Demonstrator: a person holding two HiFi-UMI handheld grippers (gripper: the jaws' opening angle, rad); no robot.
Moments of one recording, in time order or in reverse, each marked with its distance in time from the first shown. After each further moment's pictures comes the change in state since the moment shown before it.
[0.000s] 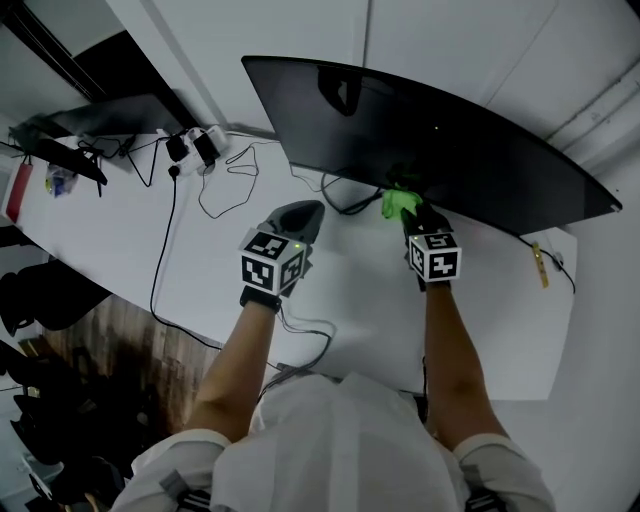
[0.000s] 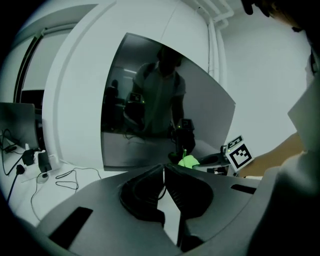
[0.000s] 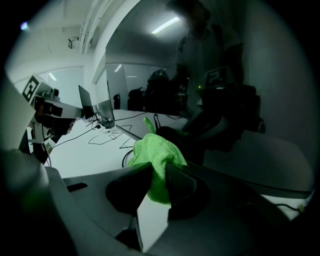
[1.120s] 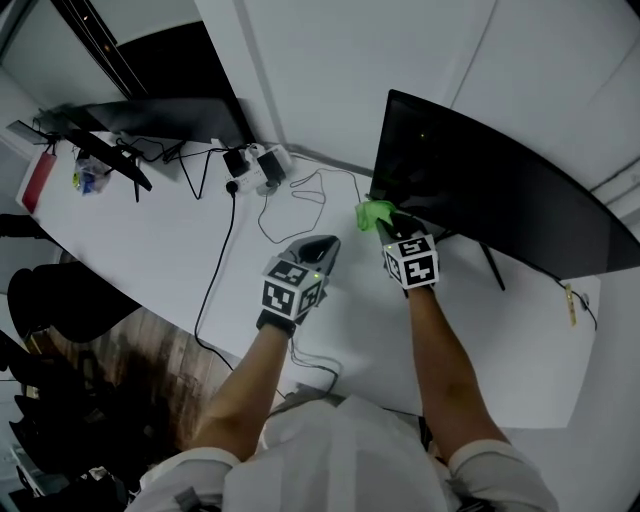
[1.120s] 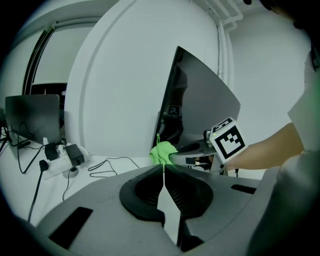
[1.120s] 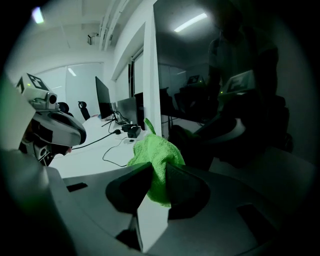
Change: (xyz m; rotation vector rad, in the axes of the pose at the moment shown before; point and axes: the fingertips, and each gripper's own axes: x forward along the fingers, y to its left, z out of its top) left arm -0.079 0.122 -0.044 -0.027 0.046 0.020; right arm 0.124 0.194 0.095 -0.134 -0.036 0.154
